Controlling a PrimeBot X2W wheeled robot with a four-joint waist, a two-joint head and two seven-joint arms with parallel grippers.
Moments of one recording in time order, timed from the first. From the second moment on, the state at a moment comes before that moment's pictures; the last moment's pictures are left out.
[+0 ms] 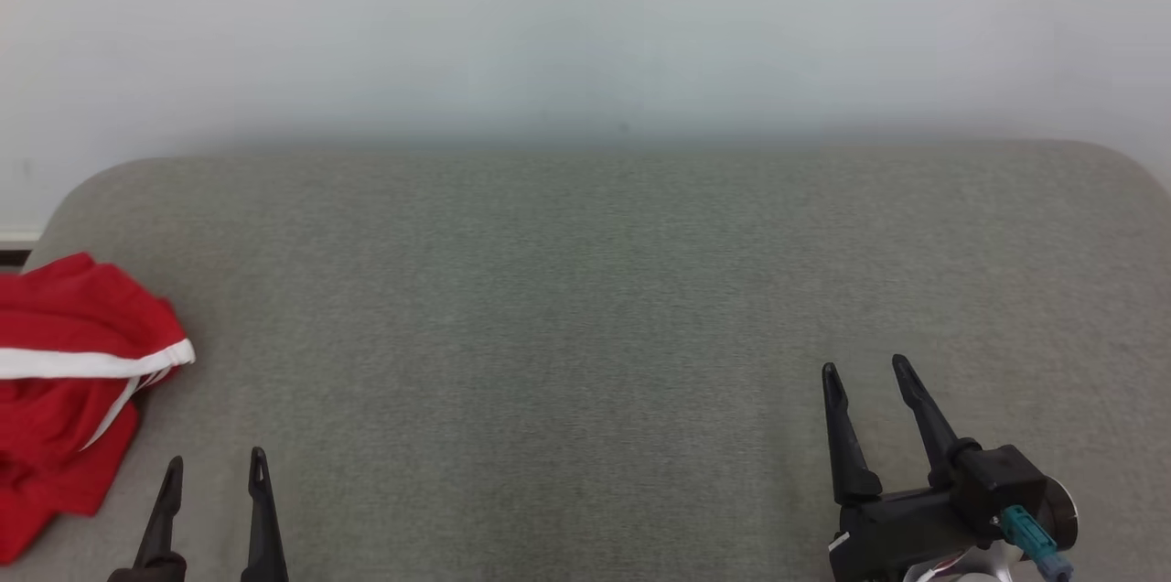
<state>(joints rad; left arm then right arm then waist) 0.03 0.05 0.16 0.14 -0.04 -0.10 -0.26 -0.10 -0.05 0.00 0.24 0.07 0.13 -0.26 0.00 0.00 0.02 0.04</state>
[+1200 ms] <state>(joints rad) 0.16 0.05 0.26 0.04 -0.09 0.01 -0.26 -0.18 -0.05 0.21 0.33 0.12 0.13 -0.26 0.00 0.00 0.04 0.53</state>
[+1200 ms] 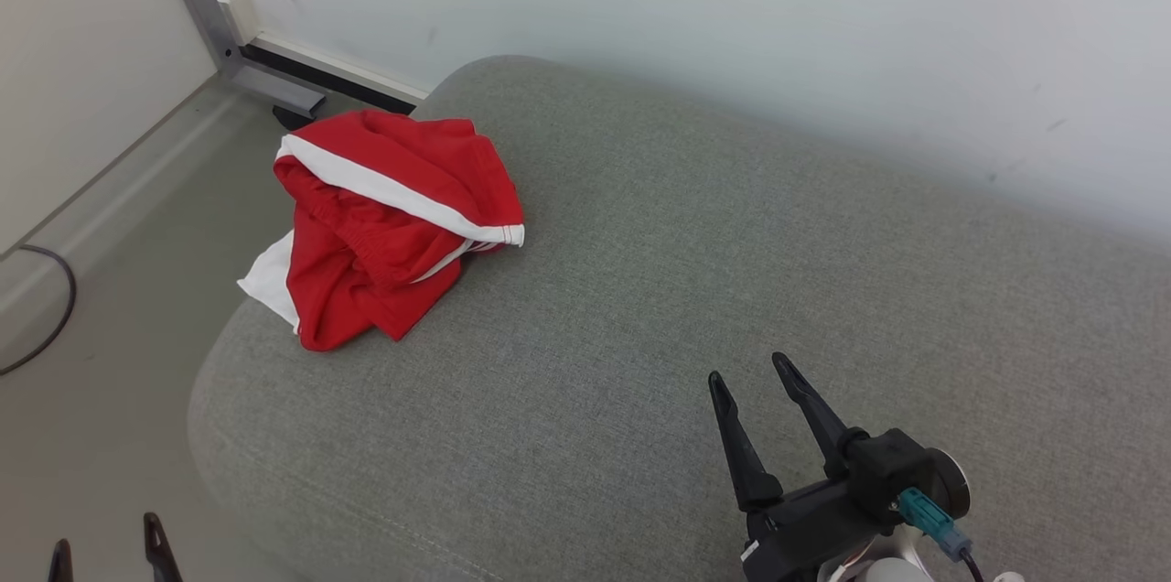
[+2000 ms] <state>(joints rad) -0.13 0.11 0.22 0.20 -0.12 -0.12 -0.26 -0.16 -0.14 0.14 0.27 0.09 0.13 -0.26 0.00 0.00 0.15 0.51</state>
